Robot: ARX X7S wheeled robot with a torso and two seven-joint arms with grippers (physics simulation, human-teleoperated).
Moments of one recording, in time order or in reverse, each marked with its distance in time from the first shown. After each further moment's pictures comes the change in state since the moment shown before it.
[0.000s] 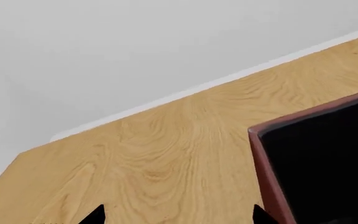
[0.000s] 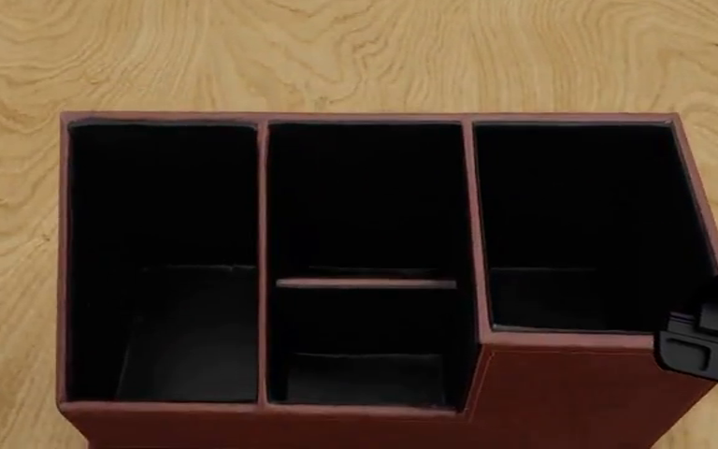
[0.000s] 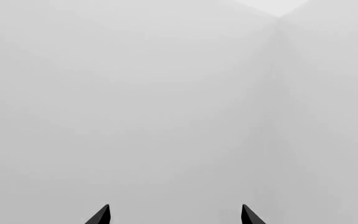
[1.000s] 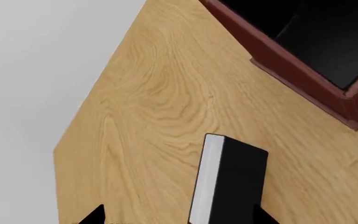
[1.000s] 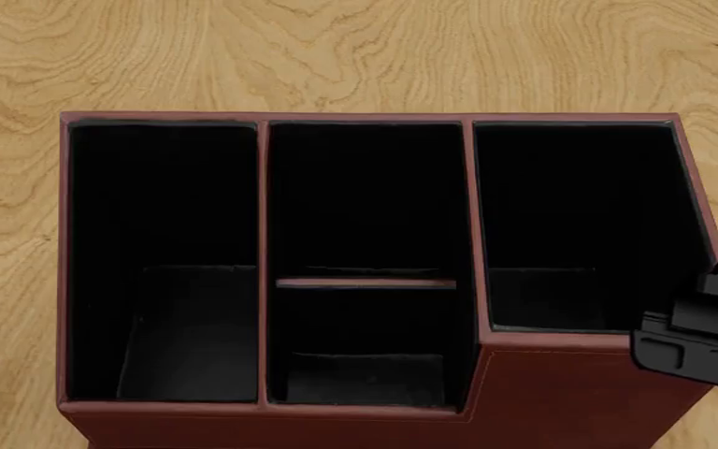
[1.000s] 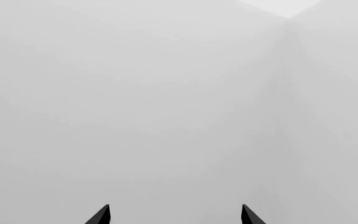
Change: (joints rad) left arm 0.550 -0.585 -0.438 0.354 0.026 -0.207 0.454; right arm 0.164 -0.009 -0.110 -0.022 0.039 0.065 -0.009
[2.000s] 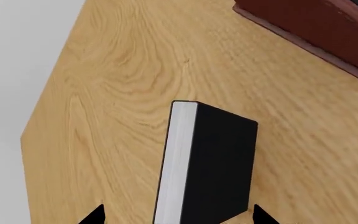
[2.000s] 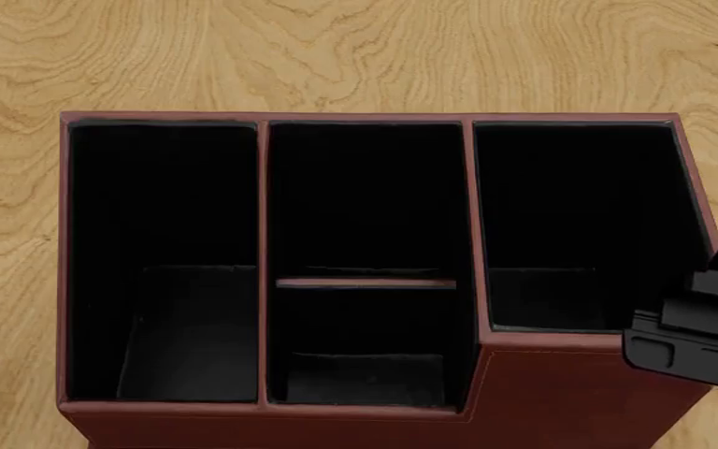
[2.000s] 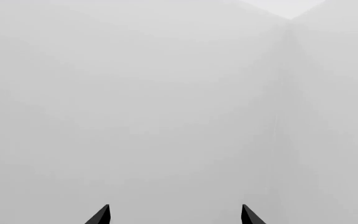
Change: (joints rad) left arm -0.085 0.012 0.435 -0.360 0.138 0.301 -0.110; right arm 0.124 0.021 -0.123 -0.006 0.014 0.005 0.026
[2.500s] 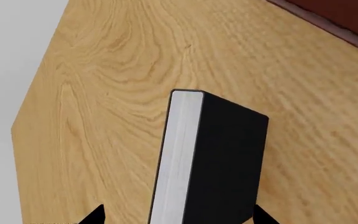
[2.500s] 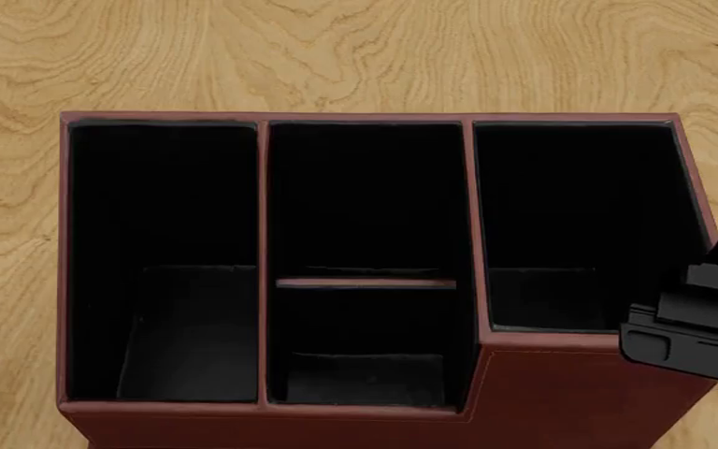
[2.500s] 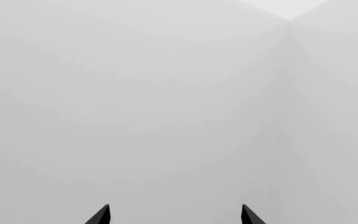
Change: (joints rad) left arm -0.188 0.052 0.212 -0.179 0.065 0.054 0.006; right arm 0.076 -0.006 -0.060 0.002 0.011 0.022 0.005
